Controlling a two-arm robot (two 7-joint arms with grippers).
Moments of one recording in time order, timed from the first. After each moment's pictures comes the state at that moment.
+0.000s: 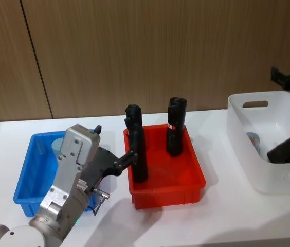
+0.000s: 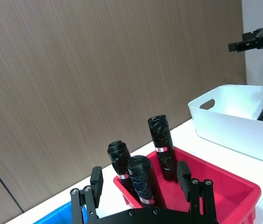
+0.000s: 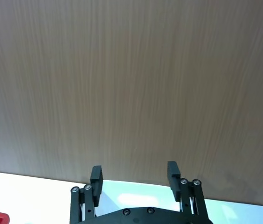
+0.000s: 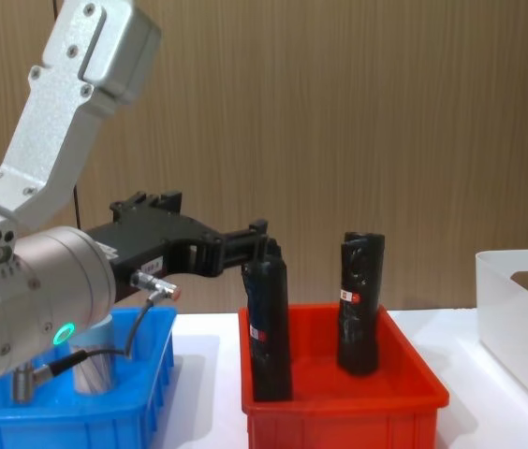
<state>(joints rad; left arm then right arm) -0.24 0.38 0.45 -1.63 -0.20 0.01 -0.01 0.70 0.30 -0.06 -0.99 0.16 0.10 0.27</state>
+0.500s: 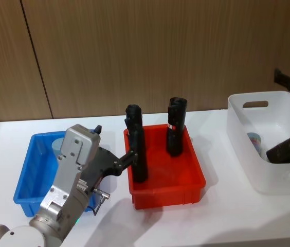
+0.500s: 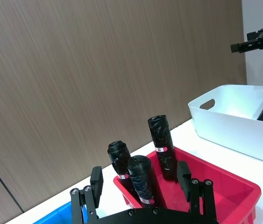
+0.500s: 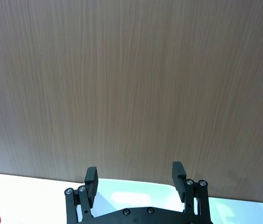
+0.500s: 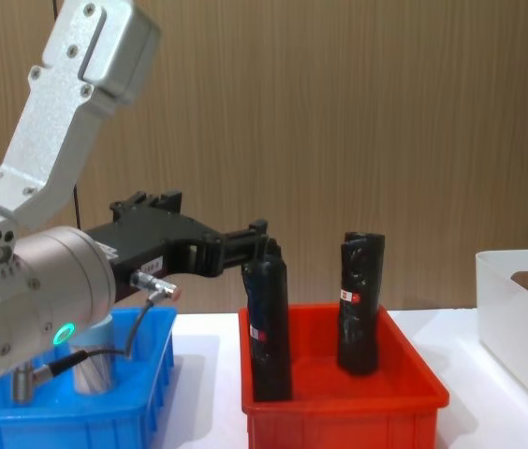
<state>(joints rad) -0.24 0.38 0.45 -1.63 -0.20 0.01 -0.01 0.71 0.31 -0.05 -0.97 0.16 0.09 0.27</state>
